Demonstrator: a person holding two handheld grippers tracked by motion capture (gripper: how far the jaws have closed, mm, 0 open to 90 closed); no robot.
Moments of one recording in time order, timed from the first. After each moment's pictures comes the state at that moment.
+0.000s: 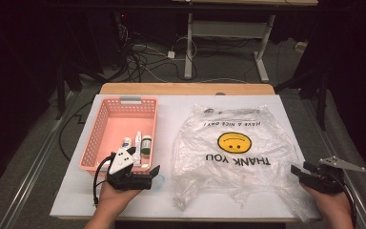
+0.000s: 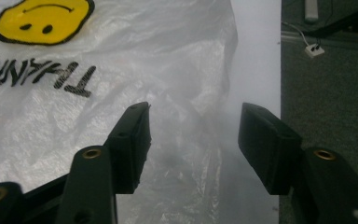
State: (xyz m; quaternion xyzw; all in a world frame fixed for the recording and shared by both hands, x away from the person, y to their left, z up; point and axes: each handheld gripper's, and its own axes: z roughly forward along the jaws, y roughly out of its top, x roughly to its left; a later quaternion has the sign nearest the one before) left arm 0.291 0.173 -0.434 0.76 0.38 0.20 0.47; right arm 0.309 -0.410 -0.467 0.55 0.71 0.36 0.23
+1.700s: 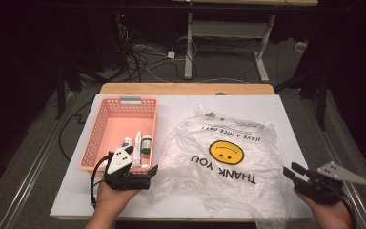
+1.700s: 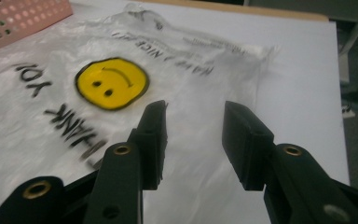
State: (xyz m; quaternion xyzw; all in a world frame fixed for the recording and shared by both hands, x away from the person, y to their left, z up) left arm 0.288 0.176 -0.426 0.77 0.38 0.21 0.47; right arm 0.273 -0.362 -0.425 0.46 0.73 0.43 0.26
